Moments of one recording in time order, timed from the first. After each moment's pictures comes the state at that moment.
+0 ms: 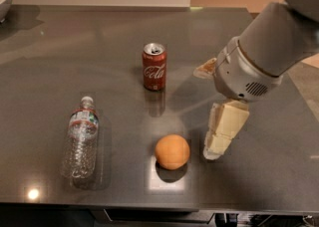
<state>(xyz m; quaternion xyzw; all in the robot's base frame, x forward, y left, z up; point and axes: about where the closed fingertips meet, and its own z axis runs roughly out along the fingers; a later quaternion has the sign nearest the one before) 0.412 -0.088 0.915 -0.69 0.69 0.10 0.19</state>
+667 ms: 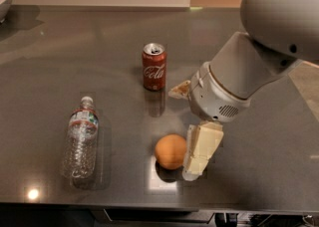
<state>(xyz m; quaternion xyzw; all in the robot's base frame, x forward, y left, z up) 0.390 -0.042 0.880 -0.72 0.65 0.16 0.18</state>
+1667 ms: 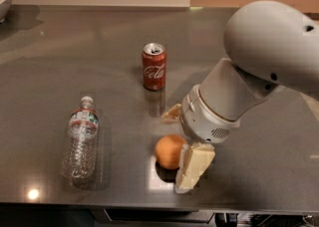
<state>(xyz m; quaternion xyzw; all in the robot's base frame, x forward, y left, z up) 0.367 -0.031 0.847 -0.75 0.62 0.17 0.17</state>
